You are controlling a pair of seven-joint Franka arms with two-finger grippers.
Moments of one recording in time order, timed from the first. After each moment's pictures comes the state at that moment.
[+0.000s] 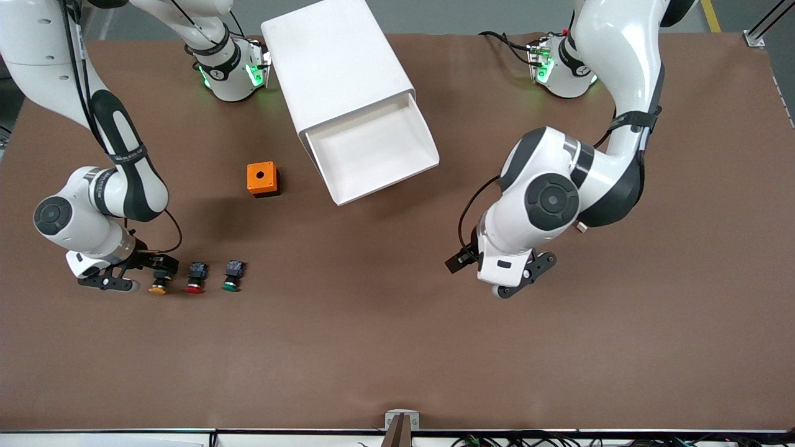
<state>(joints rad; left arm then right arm) -0.49 0.66 -0.03 -1.16 -0.09 1.80 -1.04 -0.12 0.54 -0.05 -1.99 -0.01 2.58 -0.03</state>
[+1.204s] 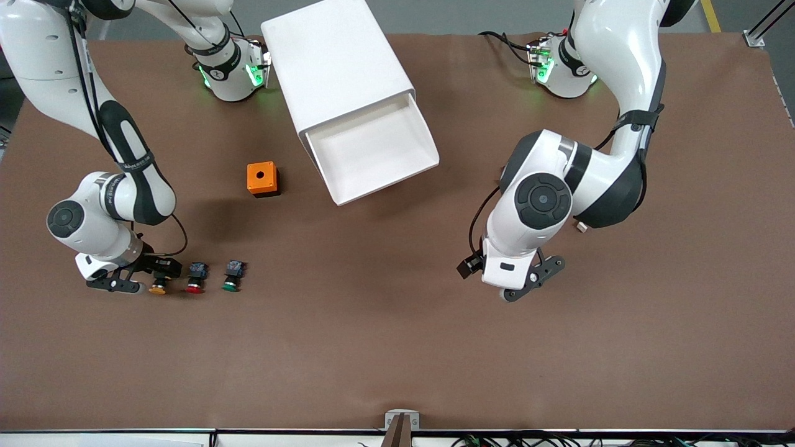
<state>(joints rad) -0.48 0.66 -0.02 -1.17 -0.02 1.80 -1.04 -0.12 0.58 -0.05 -1.98 -0.01 2.63 -0.03</state>
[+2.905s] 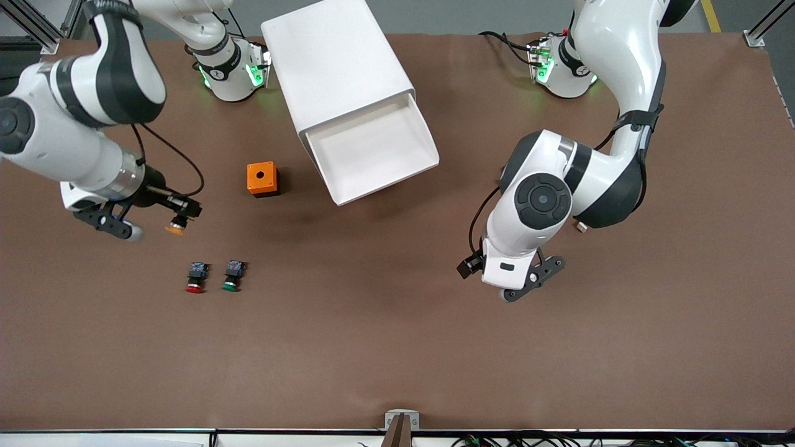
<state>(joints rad) -0.48 0.66 -0.02 -1.17 -0.02 1.80 -1.04 0.14 0.02 0.02 -1.93 0.12 1.88 0.57</state>
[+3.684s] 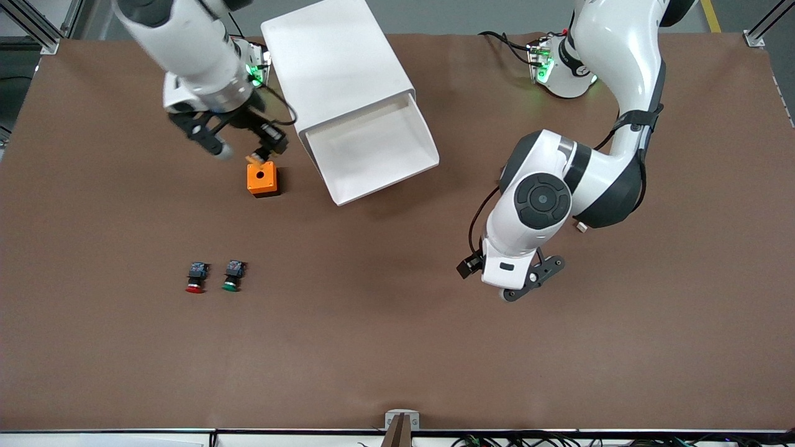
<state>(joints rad) -0.48 0.66 -0.02 -1.17 -0.02 1.80 -1.04 0.58 -0.10 0.02 -1.91 0.12 1.83 1.29</state>
